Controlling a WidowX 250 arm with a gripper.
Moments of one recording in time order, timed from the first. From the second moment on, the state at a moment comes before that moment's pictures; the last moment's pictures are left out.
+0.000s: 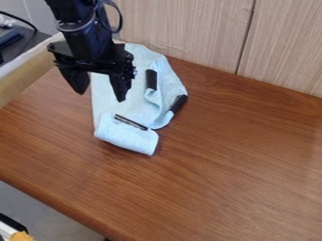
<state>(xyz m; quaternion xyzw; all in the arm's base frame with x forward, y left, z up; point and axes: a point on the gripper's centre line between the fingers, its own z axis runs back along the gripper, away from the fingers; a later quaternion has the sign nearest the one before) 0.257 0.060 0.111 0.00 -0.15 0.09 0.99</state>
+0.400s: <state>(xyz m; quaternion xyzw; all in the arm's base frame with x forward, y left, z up) 0.266 0.048 0.110 0.00 -0.15 0.07 0.99</state>
